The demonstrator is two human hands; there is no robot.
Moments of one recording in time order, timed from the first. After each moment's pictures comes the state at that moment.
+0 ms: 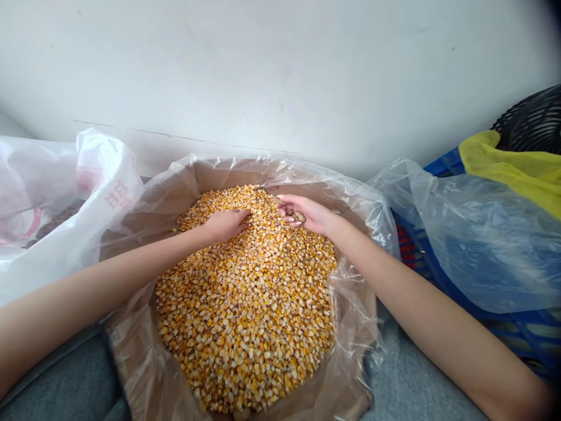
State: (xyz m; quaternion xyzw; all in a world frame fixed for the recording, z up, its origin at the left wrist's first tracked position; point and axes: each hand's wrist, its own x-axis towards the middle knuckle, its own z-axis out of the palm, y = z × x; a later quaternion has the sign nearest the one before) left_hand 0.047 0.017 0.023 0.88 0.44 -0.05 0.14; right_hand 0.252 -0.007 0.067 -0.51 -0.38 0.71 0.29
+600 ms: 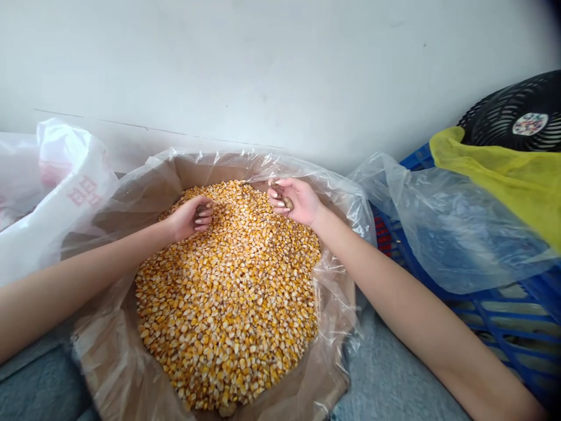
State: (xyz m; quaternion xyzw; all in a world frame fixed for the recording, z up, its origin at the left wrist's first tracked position) left_hand 0.018 0.022 0.031 0.34 0.40 0.25 0.81; right_hand 0.260 -0.008 0.079 -0.40 -0.38 0.74 0.39
